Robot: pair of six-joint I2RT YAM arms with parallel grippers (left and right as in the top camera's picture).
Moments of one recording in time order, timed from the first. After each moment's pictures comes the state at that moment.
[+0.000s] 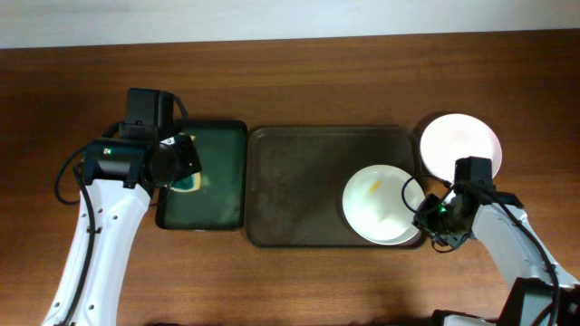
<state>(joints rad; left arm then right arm) -0.12 1.42 1.37 -1.10 -0.08 -0.41 -0.20 1.42 0.69 -0.71 -0.22 0.47</state>
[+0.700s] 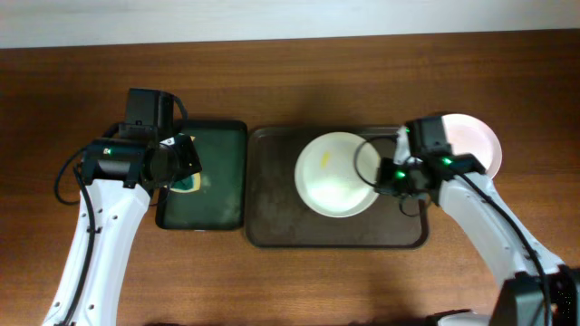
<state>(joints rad) -0.12 1.42 1.37 -1.10 -0.08 -0.41 0.15 1.52 0.99 -0.66 -0.23 0.32</state>
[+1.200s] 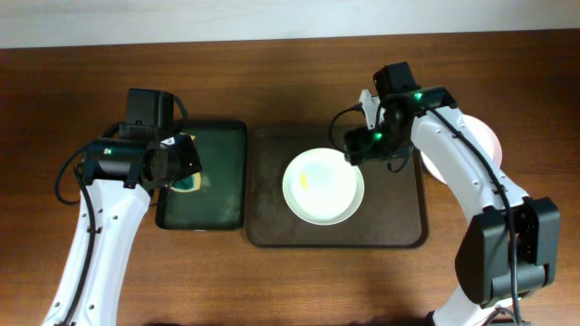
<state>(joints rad) -0.12 1.42 1.37 -1.10 -0.09 -0.41 0.21 1.83 1.51 -1.06 -0.20 0.02</state>
